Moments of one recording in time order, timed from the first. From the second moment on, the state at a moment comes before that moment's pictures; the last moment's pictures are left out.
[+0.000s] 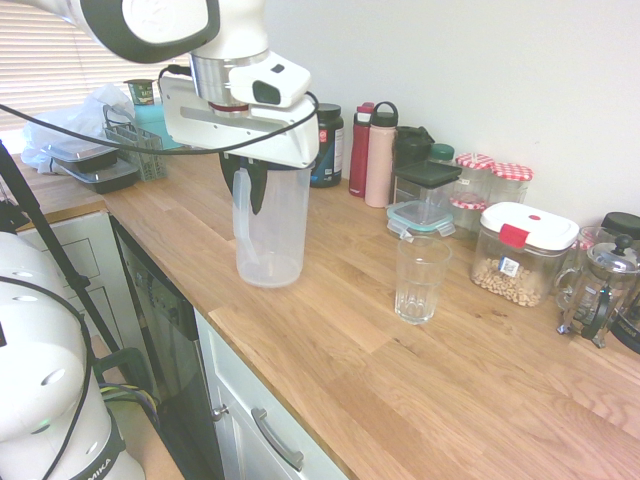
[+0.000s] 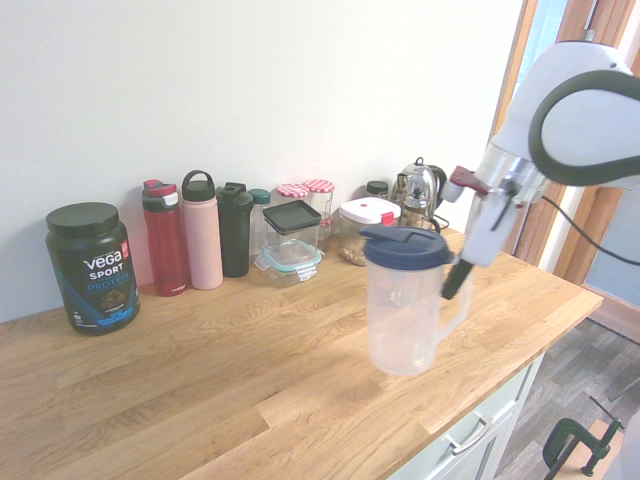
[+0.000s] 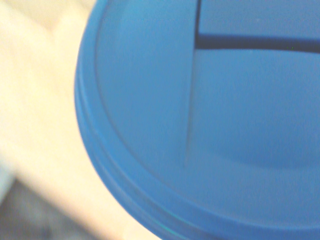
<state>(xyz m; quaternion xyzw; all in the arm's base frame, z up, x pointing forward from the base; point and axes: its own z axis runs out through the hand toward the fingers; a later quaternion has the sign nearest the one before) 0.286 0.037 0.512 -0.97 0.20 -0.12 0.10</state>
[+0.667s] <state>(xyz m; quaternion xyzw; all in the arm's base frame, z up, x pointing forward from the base) 0.400 0.158 0.475 -0.94 0.27 -0.19 0.11</state>
